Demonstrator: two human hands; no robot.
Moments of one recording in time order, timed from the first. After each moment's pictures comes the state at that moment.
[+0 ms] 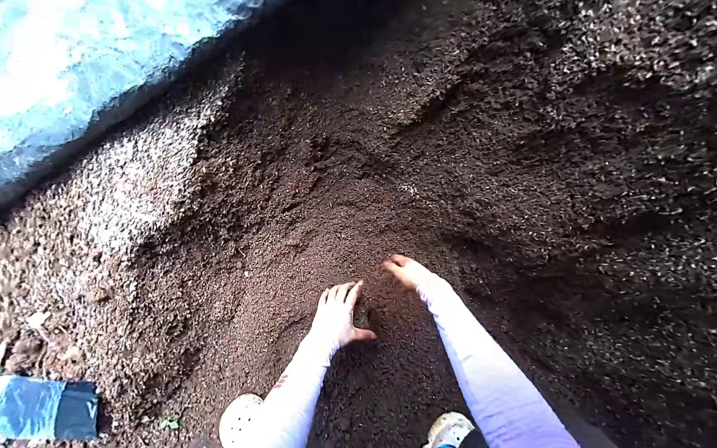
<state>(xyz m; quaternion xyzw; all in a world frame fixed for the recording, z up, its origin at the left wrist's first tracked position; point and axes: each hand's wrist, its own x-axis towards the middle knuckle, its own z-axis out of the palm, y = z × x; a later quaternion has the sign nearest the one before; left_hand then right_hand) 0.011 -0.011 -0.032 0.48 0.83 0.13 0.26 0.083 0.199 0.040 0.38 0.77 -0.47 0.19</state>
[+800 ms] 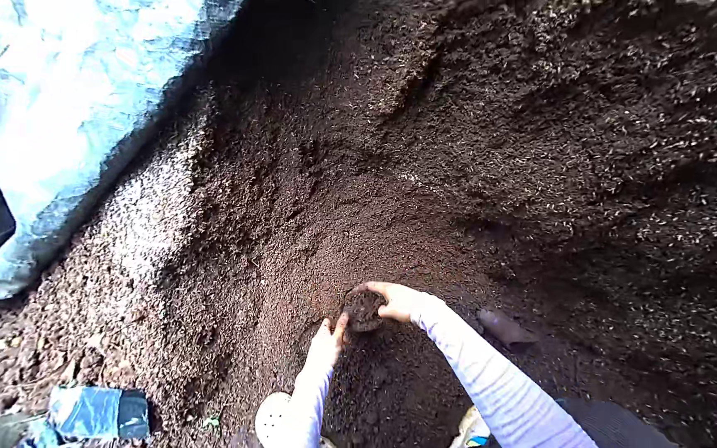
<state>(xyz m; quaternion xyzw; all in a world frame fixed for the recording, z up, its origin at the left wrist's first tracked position) 0.027 -0.067 -0.022 0.04 0.82 0.34 0.45 0.094 0.146 0.044 0.11 0.84 -0.48 0.23</state>
